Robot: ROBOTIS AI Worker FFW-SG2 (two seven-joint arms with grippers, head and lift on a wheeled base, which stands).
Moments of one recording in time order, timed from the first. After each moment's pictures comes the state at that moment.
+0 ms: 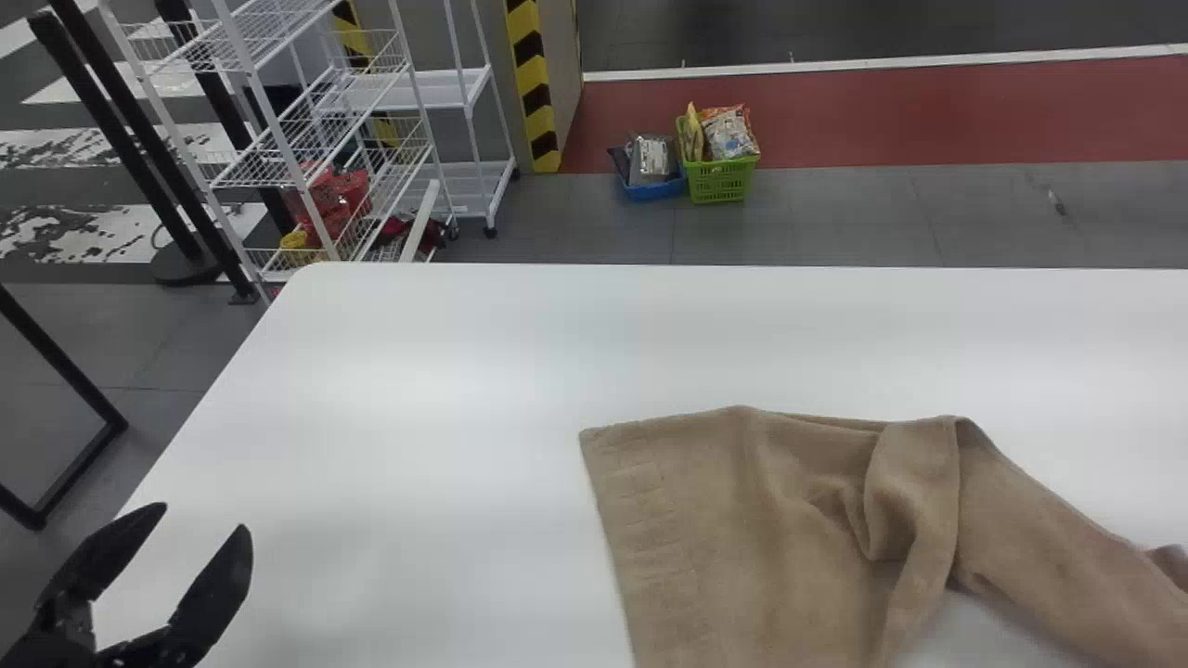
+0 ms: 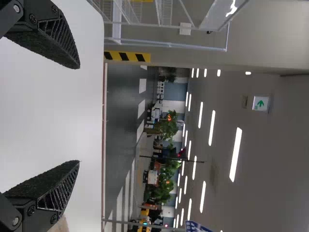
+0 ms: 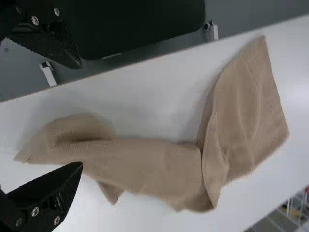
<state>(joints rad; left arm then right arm) 0.55 0.00 0.67 -1.82 0.41 -0.16 -0.87 0.74 -0.28 -0.76 -2.42 0.27 0.39 1.36</state>
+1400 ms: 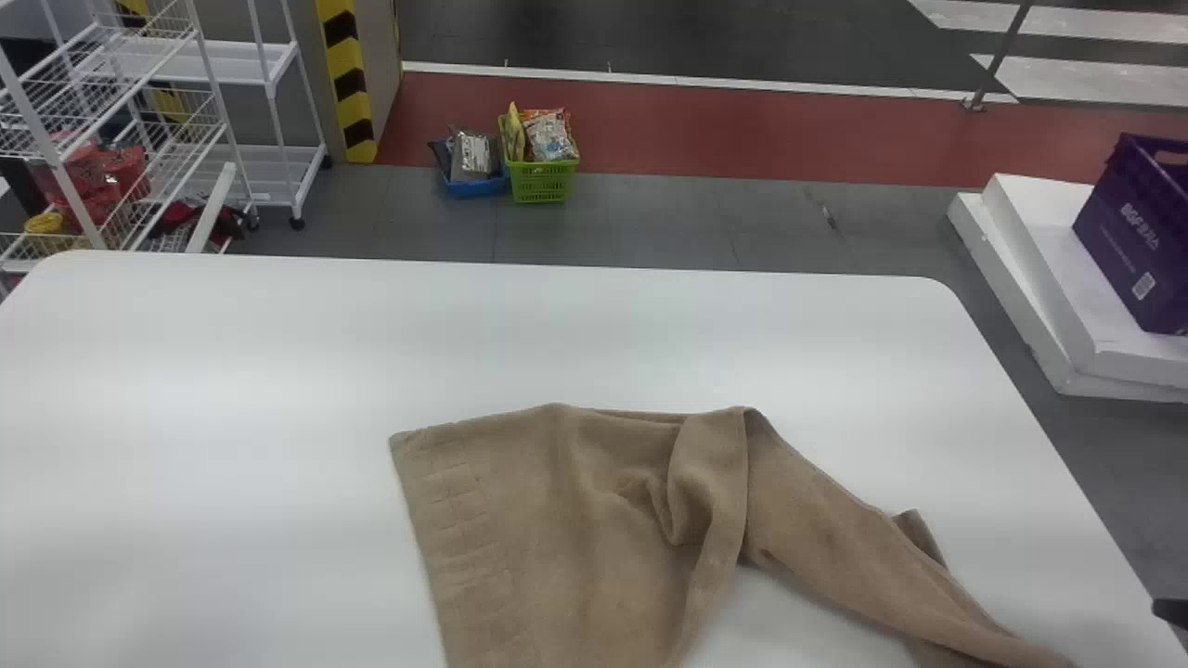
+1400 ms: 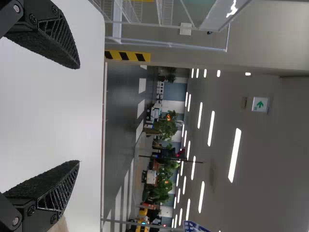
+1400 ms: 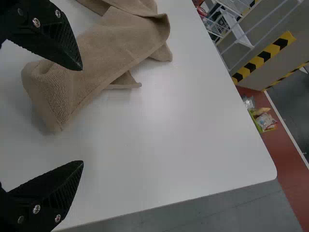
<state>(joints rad) 0.55 0.00 0.67 -1.82 0.41 -0.16 -0.87 0.31 -0.38 -0.82 -2.04 0.07 1.39 1.36</state>
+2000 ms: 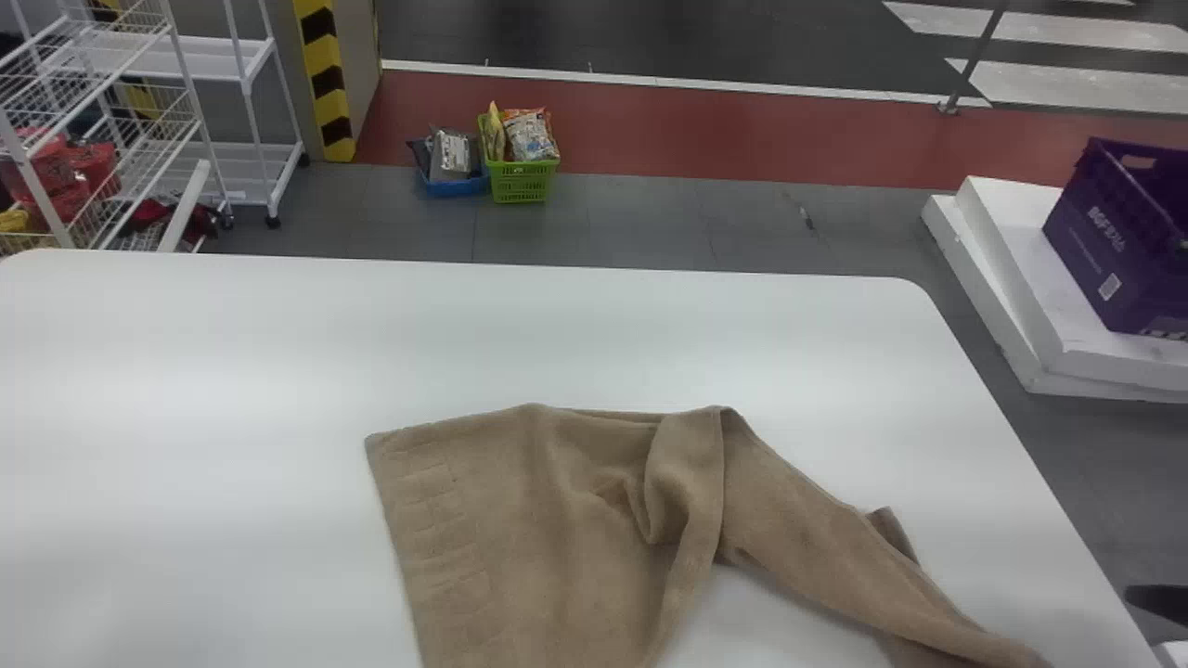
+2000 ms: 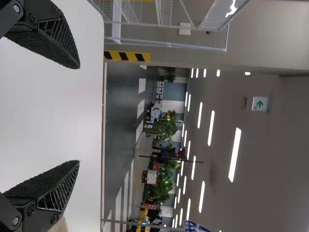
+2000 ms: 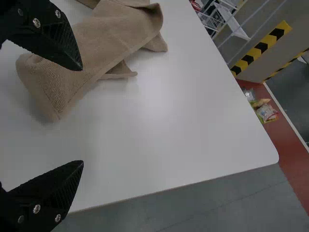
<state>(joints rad) 0.55 0.00 0.66 -1.82 0.41 -0.16 -0.87 0.27 -0.42 -0.81 -1.97 0.08 1.41 1.36</state>
